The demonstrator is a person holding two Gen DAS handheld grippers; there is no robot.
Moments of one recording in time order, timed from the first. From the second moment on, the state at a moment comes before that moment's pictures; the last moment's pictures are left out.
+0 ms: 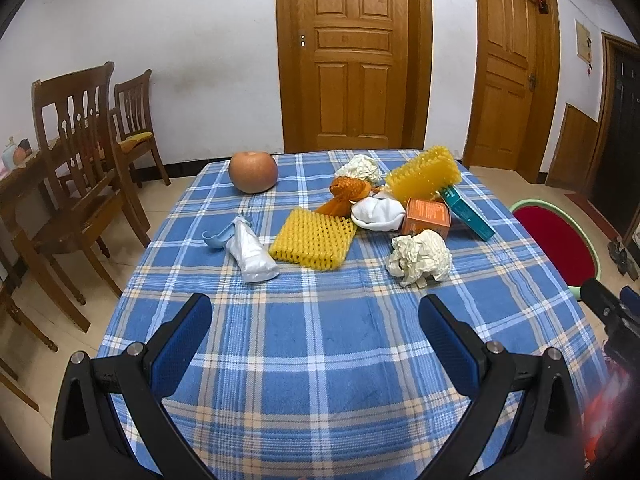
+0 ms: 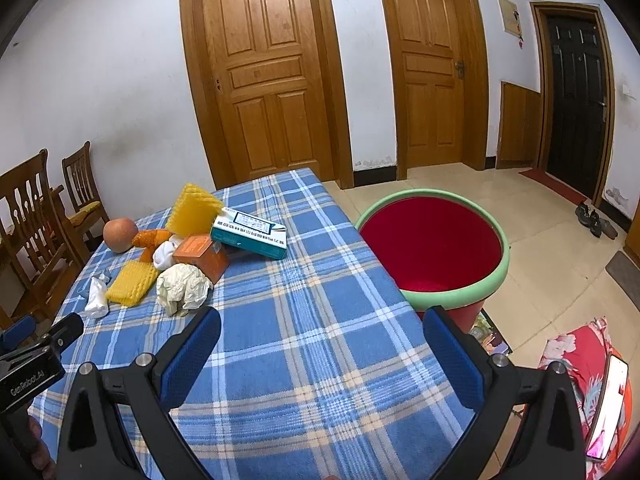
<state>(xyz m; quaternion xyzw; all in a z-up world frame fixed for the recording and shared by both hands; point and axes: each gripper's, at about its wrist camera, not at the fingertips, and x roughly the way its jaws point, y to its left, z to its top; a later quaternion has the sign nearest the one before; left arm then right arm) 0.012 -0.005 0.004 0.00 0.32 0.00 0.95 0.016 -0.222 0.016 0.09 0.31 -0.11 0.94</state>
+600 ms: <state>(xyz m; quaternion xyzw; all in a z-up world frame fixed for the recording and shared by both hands) 0.048 0.011 0.010 0.00 0.33 0.00 0.94 0.043 -0.222 0.013 0.09 0.33 -0.11 0.93</state>
